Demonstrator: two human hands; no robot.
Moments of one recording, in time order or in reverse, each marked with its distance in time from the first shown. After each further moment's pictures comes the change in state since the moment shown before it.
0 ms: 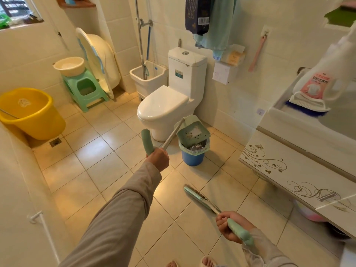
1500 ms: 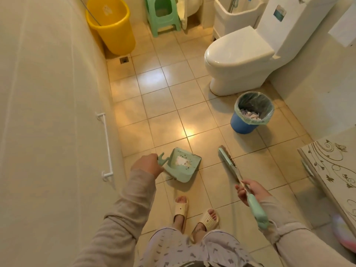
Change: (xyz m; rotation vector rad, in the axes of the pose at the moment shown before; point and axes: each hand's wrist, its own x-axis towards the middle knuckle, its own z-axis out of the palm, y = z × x) left_hand -0.144 0.123 0.036 -1.771 -0.831 -1.066; right_hand 0.032 -0.011 0.038 -0.403 0.235 0.108
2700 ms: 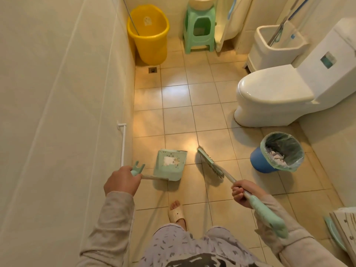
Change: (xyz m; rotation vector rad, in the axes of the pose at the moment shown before) left_hand 0.073 -0.110 -0.082 -0.272 0.408 -0.328; right_hand 0.022 -0.077 0.199 -0.465 -0.084 -0.058
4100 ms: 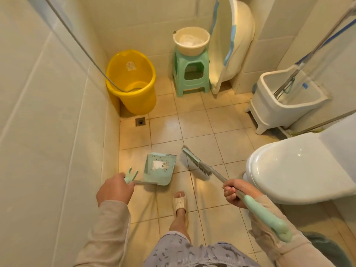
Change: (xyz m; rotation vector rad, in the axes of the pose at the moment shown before) left_hand 0.472 0.358 -0.114 0.115 0.075 0.052; right_hand 0.163 -0.550 0.187 0.035 -0.090 -0.038
